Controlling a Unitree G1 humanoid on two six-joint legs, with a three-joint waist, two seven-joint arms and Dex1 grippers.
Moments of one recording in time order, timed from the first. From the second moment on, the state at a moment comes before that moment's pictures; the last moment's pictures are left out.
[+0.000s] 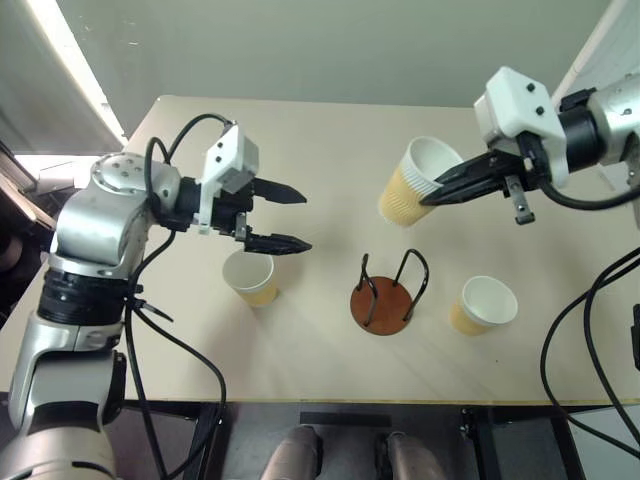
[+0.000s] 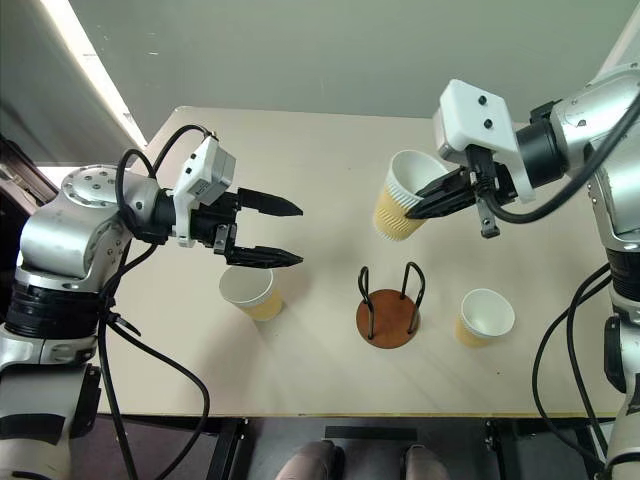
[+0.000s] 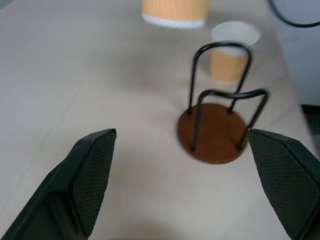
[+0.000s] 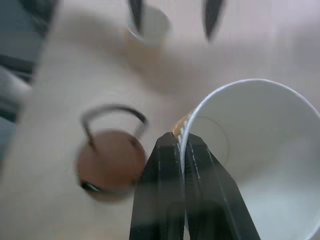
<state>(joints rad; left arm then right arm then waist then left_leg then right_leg) -0.89 0.83 -0.08 0.01 -0.44 0.64 -1.39 -1.19 -0.92 0.21 -0.20 0.29 0.78 1.57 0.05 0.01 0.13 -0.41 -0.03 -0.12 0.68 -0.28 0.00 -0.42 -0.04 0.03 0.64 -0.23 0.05</state>
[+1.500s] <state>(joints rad) -0.85 0.87 -0.09 -0.05 -0.44 0.63 -1.38 -1.03 -0.91 0.34 -0.29 0.27 0.69 1.42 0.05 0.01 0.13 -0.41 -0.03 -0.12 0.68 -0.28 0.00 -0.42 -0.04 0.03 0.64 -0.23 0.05</state>
